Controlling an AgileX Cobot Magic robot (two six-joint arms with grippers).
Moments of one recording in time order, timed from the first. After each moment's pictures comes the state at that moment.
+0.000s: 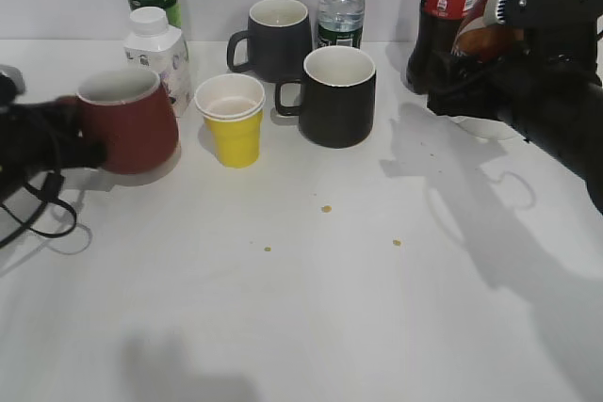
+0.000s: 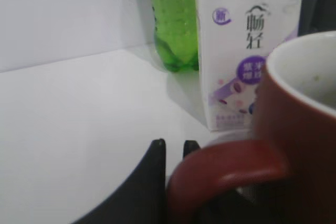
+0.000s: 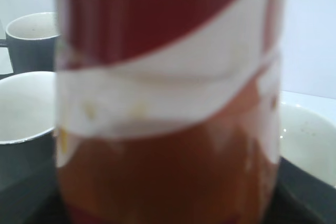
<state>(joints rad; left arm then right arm) -0.15 1.90 -0.51 0.11 -1.13 0.02 0.43 1.66 -0.61 0.28 -0.81 -0.23</state>
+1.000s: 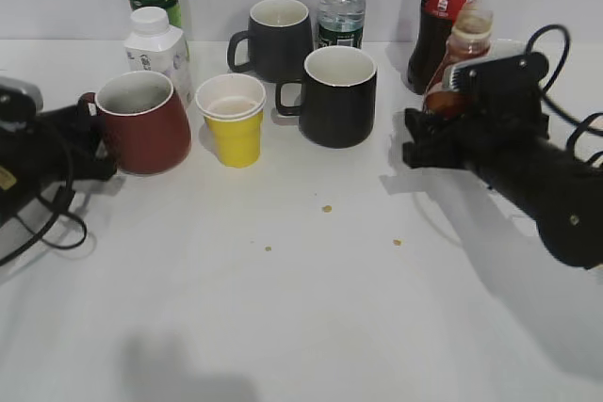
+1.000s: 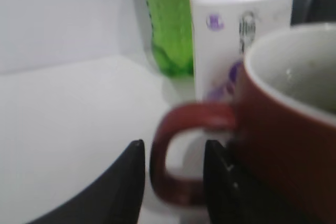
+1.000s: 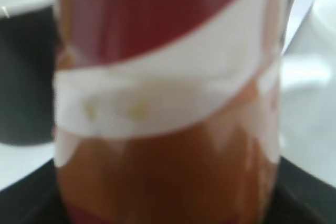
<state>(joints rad) -0.16 1.98 -0.52 0.12 -1.21 0.04 0.43 1.90 -0.61 0.20 -0.95 -0.16</state>
